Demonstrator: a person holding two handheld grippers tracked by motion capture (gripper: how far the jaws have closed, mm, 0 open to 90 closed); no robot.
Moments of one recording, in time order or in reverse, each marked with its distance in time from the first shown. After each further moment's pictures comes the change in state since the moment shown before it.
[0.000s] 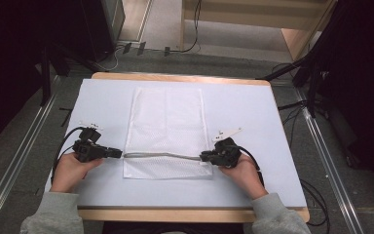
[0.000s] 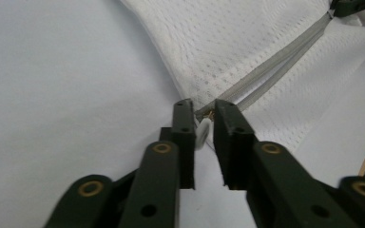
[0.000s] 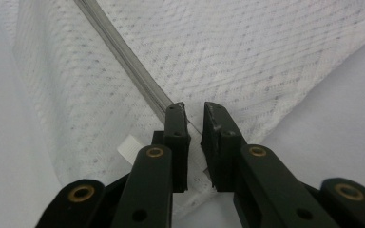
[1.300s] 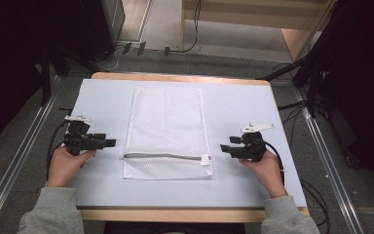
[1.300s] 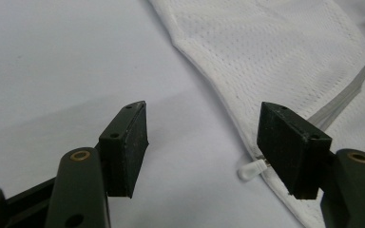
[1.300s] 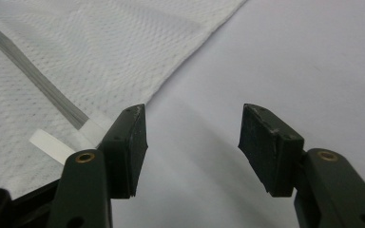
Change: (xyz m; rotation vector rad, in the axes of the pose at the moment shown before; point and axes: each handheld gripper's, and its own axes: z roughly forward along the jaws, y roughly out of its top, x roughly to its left) left arm 0.023 0.006 -0.018 -0.171 0.135 0.000; right arm -0.048 -0.025 -0.052 -0.157 -0.164 0.118
